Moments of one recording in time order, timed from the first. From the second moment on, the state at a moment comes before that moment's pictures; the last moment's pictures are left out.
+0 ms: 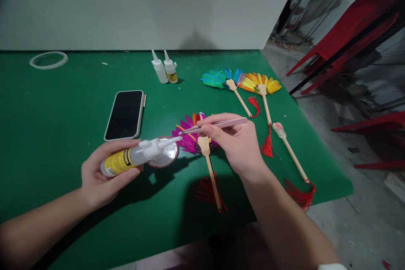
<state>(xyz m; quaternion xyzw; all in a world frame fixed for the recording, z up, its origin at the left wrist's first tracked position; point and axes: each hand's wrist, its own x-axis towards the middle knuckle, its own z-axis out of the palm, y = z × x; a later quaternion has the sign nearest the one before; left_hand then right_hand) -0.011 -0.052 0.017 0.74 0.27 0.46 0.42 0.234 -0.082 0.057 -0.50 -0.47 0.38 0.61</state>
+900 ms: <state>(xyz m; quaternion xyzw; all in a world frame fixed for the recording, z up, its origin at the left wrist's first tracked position) -0.006 -0.042 0.002 0.64 0.37 0.55 0.39 0.280 -0.067 0.056 -0.52 -0.43 0.17 0.72</state>
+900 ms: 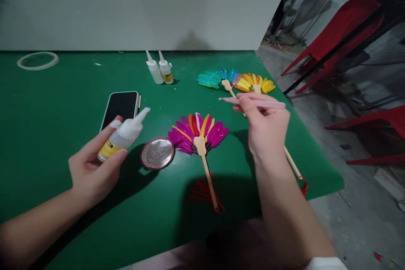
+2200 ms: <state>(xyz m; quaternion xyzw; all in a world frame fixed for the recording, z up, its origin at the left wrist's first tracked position) -0.017 -0.036 -0.010 0.72 0.39 0.48 0.32 0.285 -0.056 0.024 -0.67 -0.60 0.25 0.36</state>
